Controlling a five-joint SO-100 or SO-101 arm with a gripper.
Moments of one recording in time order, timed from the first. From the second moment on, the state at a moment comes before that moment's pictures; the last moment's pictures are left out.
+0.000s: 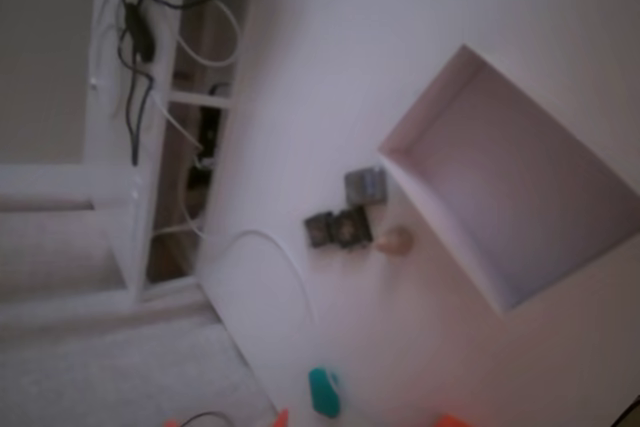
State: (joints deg) arm -26.2 140.7 128.3 83.8 -5.1
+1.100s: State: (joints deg) arm -32.5 98.0 92.1 102.7 -5.2
